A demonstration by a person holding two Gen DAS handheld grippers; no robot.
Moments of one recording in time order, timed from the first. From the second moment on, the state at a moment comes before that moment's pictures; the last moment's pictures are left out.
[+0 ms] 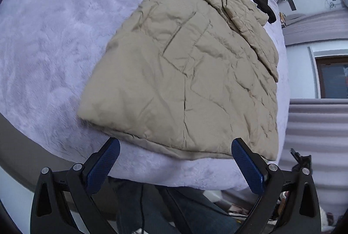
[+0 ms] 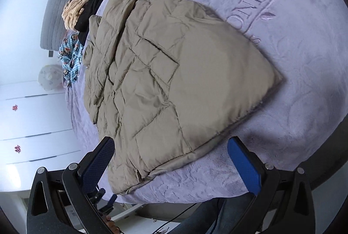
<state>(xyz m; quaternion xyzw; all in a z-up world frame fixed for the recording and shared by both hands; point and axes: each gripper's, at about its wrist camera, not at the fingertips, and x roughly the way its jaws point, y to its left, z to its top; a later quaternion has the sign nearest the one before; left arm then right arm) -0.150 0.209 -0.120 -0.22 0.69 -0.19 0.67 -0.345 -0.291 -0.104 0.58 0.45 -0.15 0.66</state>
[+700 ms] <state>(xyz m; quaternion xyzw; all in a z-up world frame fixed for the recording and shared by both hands) -0.113 0.157 -0.151 -0.25 0.69 -0.21 0.65 -0.348 -0.303 -0.150 0.68 0.38 -0.15 0.61</state>
